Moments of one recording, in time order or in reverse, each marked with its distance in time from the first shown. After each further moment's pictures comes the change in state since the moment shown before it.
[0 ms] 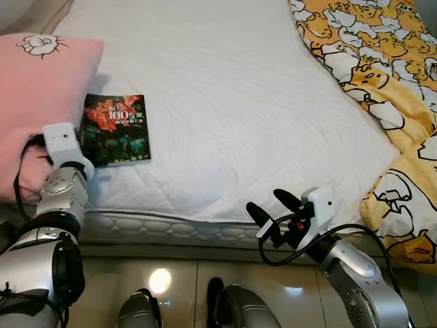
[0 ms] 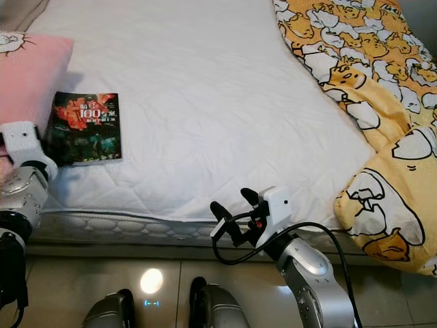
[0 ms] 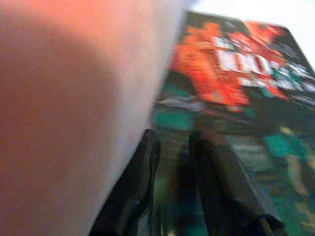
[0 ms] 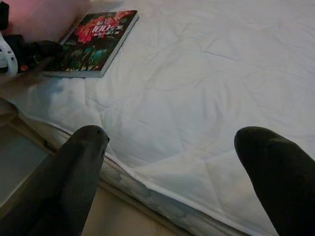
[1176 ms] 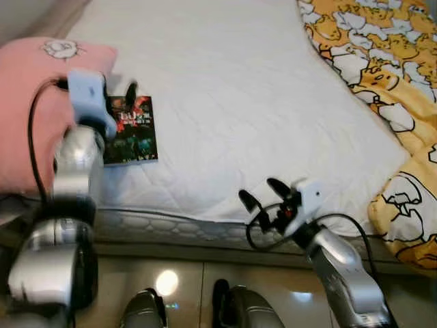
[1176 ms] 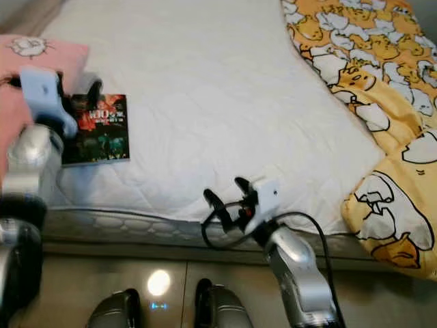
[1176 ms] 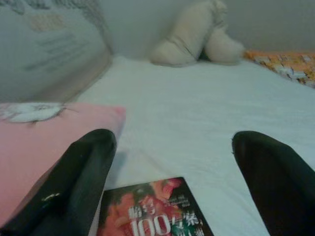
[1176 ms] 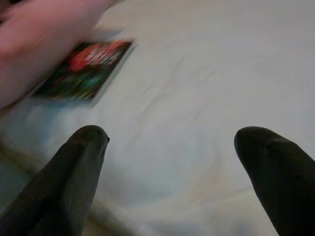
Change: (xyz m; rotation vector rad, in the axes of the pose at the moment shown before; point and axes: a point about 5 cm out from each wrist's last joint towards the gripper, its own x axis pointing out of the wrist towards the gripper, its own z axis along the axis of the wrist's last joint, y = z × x) left arm -0.016 -0.058 0.064 0.154 -0.456 -0.246; right arm 0.030 -0.005 0.006 -0.063 -0.109 -0.083
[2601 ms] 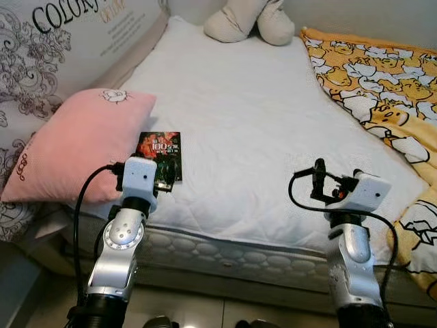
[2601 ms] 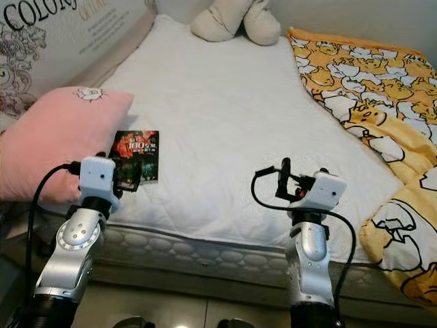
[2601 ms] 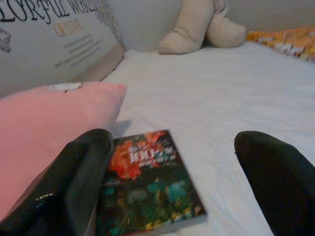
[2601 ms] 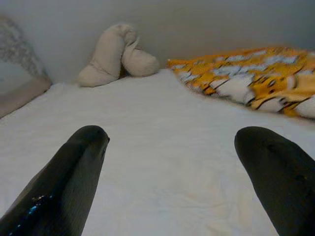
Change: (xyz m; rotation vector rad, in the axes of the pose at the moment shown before) left arm -0.084 -0.082 -0.044 -0.009 0.196 -0.070; right arm -0.017 -0.067 0.001 0.002 -0.242 -0.715
